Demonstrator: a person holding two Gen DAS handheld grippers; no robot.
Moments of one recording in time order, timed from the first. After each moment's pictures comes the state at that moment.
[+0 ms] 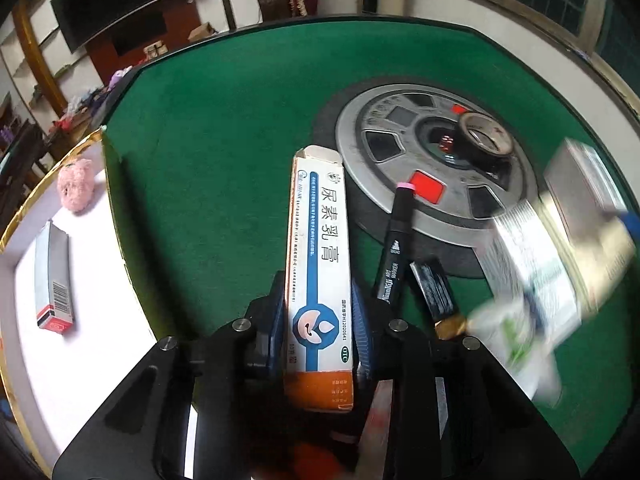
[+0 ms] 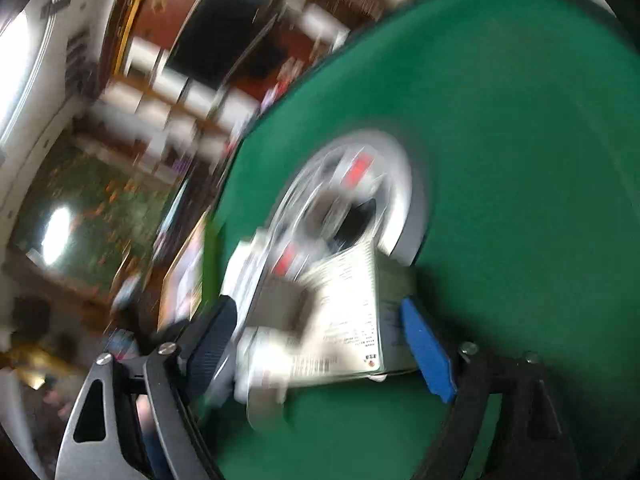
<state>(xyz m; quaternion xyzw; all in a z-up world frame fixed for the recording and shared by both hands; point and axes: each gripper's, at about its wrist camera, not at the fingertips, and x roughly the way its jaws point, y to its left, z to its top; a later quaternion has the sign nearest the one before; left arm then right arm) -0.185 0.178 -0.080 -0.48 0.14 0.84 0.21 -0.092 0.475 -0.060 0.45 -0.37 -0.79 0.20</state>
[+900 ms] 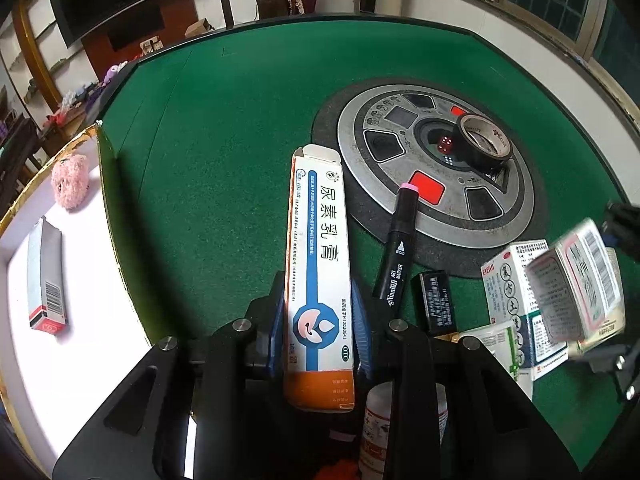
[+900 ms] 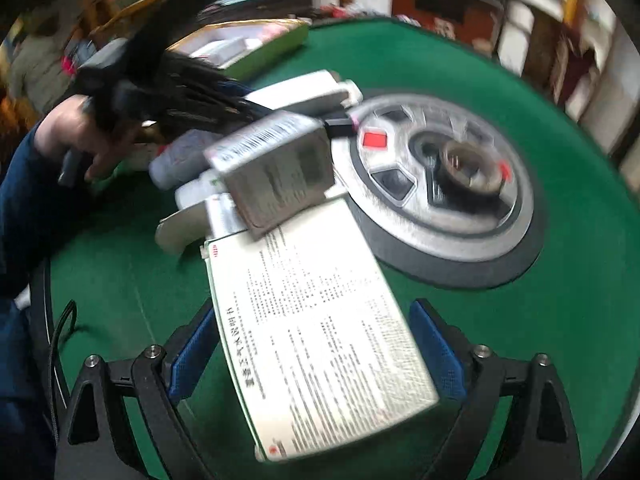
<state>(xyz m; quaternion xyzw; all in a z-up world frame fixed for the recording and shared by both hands) -0.188 0.177 -0.082 -0.49 0.13 0.84 0.22 -0.086 0.365 -0.082 0.49 0.09 -0.82 0.28</state>
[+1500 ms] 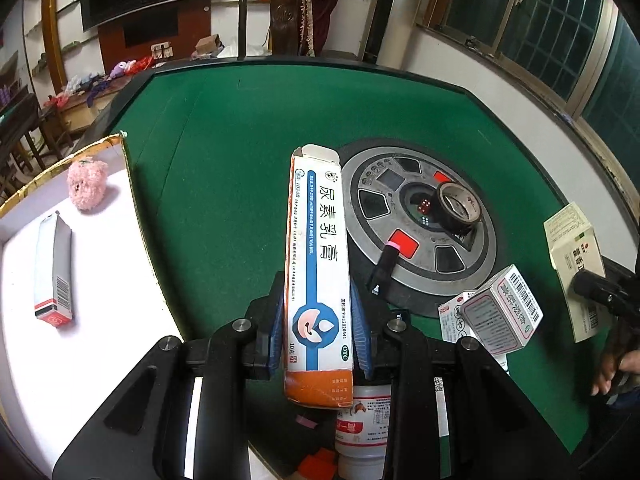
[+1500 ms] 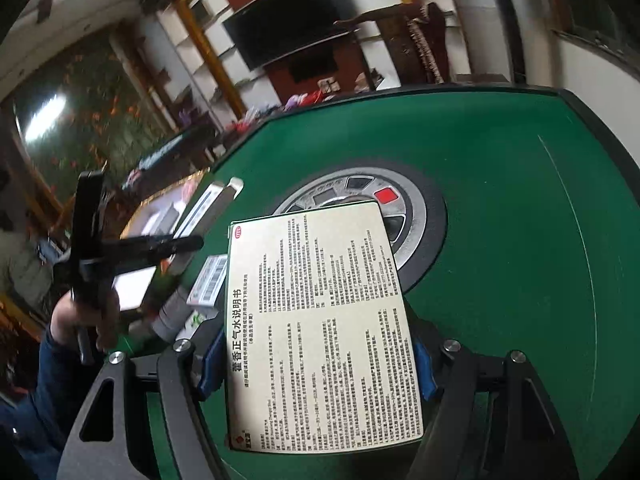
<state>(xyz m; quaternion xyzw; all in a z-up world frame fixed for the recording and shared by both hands) -0.184 0.152 -0.042 -0.45 0.04 0.86 0.24 -0.069 0.436 -0.041 0.37 -0.15 -0.90 0.14</state>
